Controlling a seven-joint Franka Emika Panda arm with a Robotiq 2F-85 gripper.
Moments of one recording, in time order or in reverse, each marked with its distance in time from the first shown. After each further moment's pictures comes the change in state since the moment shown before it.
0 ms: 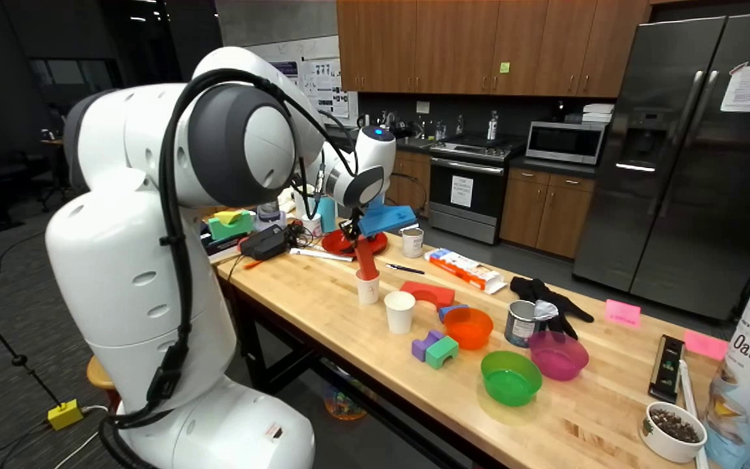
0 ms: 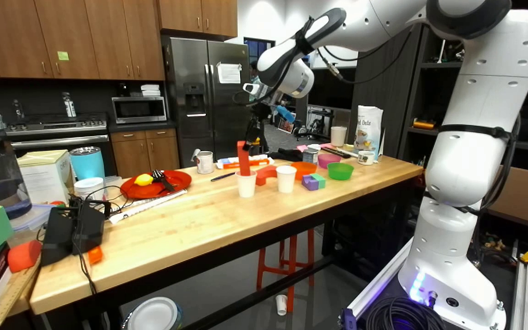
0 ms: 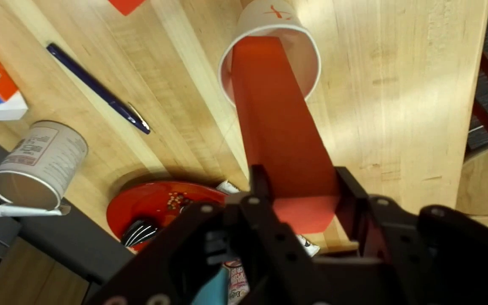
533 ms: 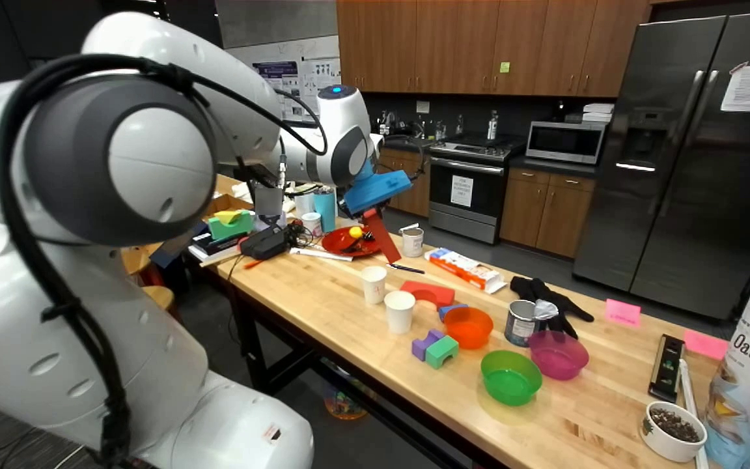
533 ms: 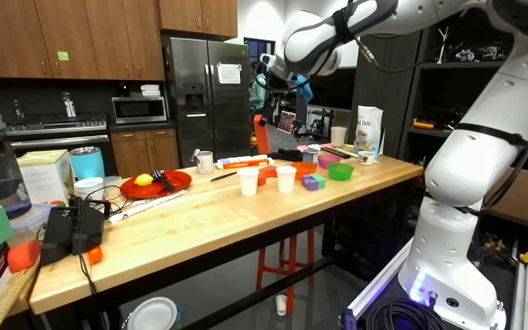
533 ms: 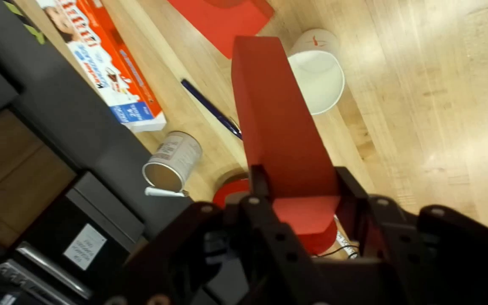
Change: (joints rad) arm -0.017 -0.294 0.003 -0.143 -0.378 0.055 0.404
